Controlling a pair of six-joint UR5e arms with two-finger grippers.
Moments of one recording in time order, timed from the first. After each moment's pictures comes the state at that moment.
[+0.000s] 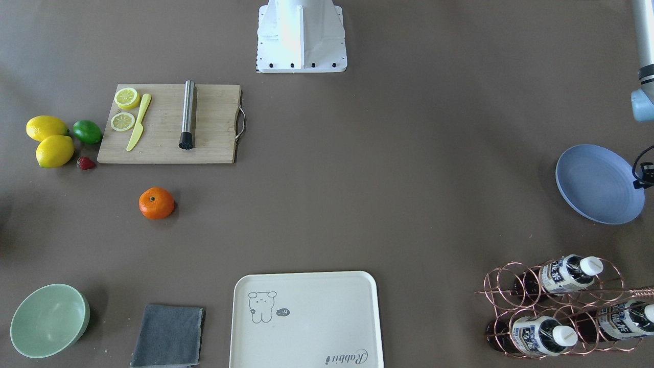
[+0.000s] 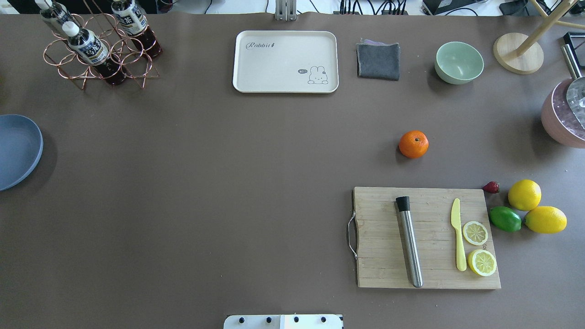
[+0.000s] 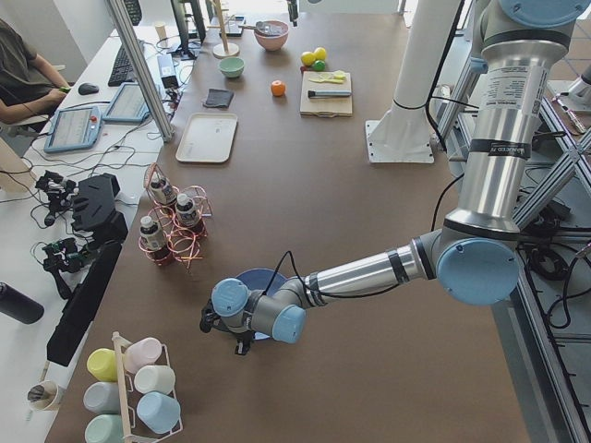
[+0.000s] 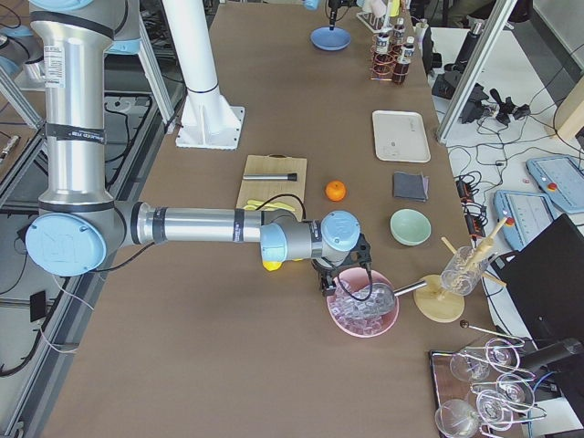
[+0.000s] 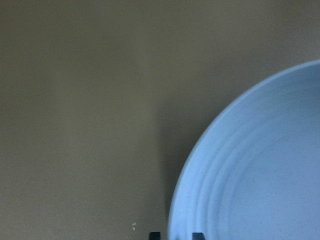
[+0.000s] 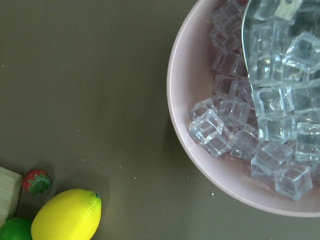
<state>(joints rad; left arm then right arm) -1.35 -1.70 -1.05 -2.19 -2.36 -0.15 1.42 -1.62 1.62 -1.46 2.50 -0.07</state>
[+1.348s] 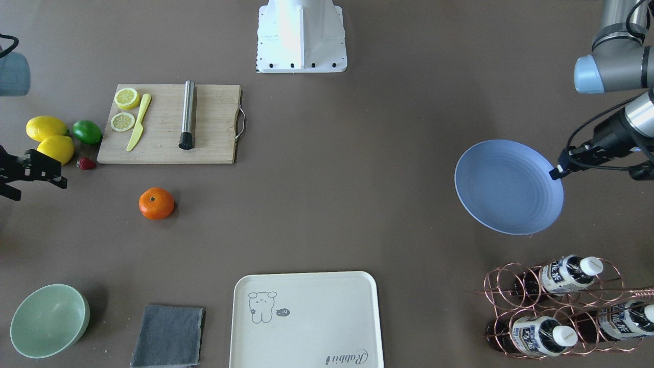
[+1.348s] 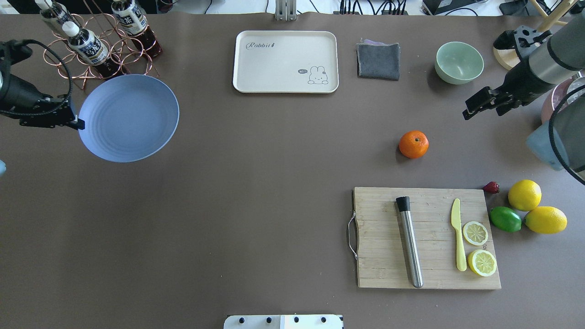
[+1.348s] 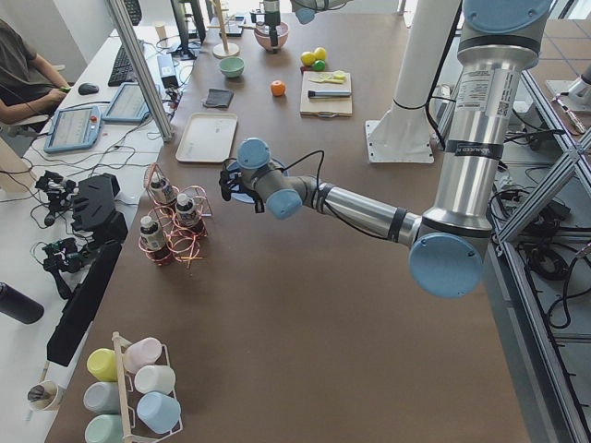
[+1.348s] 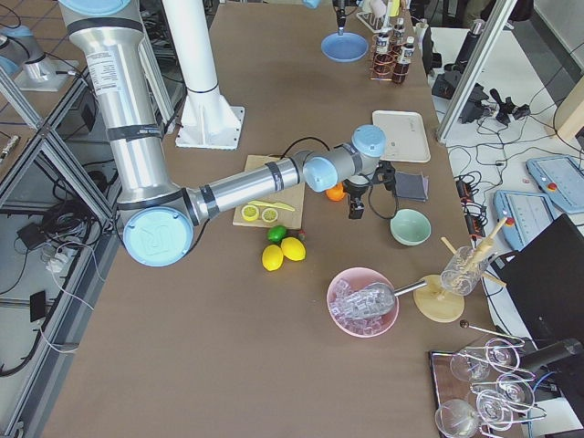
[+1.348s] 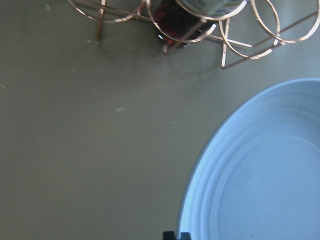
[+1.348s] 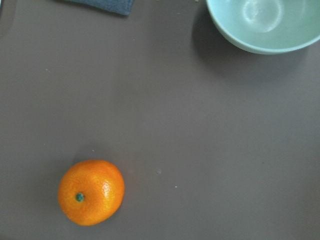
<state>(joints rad) -1.02 -1.73 -1.73 -2.13 -2.34 -1.18 1.06 -1.32 1.70 -1.37 2.31 0.57</state>
